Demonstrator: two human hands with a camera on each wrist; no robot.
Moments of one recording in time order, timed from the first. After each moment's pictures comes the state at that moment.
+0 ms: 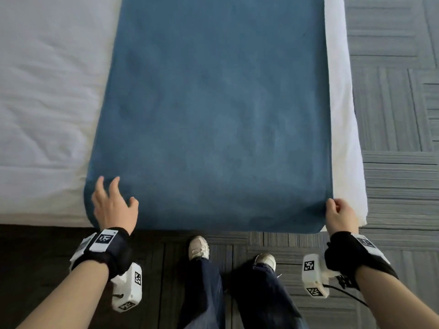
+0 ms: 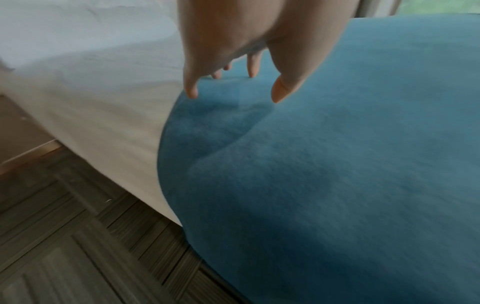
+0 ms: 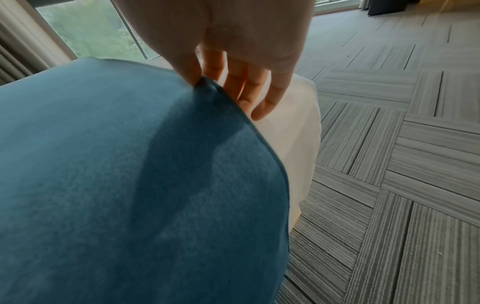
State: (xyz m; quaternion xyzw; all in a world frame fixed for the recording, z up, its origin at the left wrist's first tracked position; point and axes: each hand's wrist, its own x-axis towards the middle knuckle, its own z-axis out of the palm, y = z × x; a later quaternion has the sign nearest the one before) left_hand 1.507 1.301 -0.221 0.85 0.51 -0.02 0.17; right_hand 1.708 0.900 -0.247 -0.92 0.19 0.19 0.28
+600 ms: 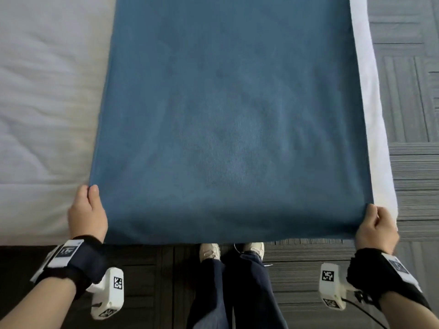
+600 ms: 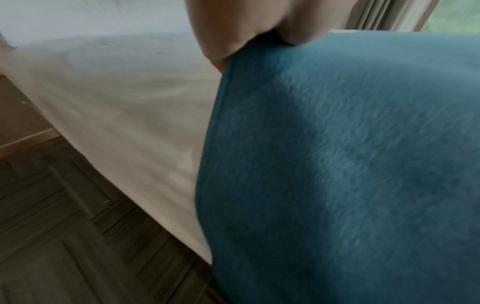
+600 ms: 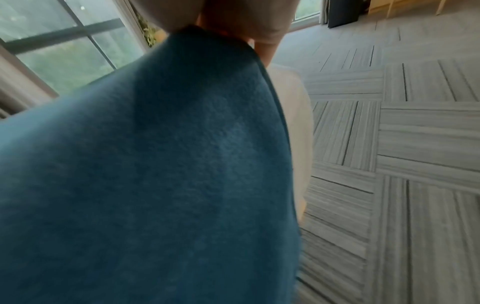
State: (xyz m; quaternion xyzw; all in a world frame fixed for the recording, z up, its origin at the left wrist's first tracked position) left_hand 1.486 1.409 -0.241 0.81 0.53 0.05 0.23; right_hand 1.681 0.923 -0.239 -0.94 0.23 0.02 0.26
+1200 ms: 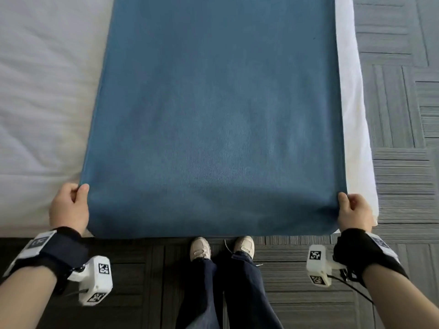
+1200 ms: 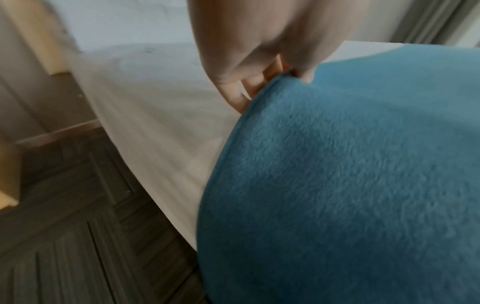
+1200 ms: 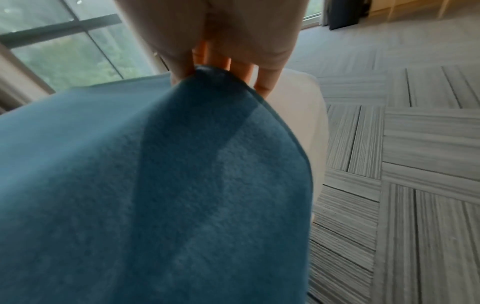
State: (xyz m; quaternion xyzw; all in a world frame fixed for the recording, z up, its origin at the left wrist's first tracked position) left_hand 1.476 1.420 -0.246 0.78 0.56 0.03 0.26; right_hand 1.712 0.920 -0.250 -0.94 0.19 0.08 0.28
